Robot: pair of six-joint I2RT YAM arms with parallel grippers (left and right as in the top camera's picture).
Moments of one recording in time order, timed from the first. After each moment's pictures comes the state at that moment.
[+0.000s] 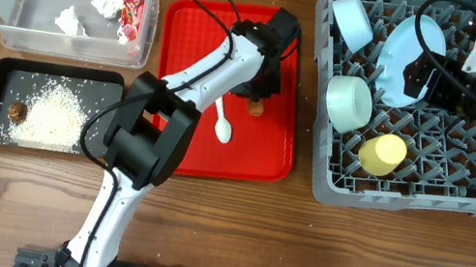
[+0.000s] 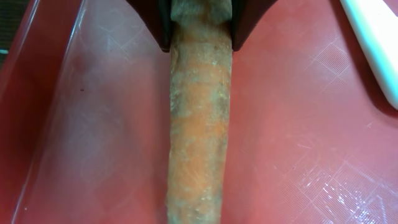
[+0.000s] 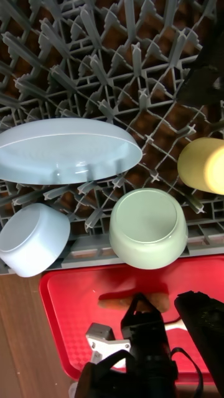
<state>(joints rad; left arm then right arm) -0.55 2.34 1.89 -0.94 -0.02 -0.67 -0.12 1.49 1.59 -1.07 -0.21 0.07</state>
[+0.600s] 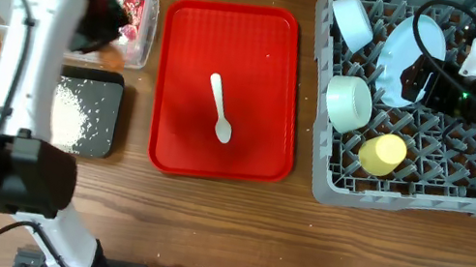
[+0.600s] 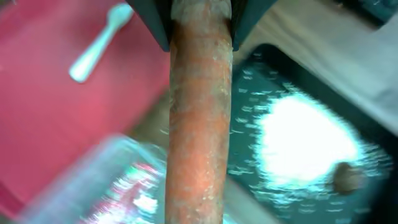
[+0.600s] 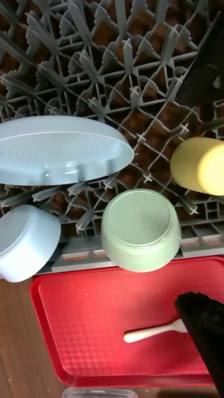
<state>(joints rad) 0.02 1.89 1.99 -1.52 -0.13 -0.71 -0.12 1.49 1.57 -1.08 -0.21 0.07</state>
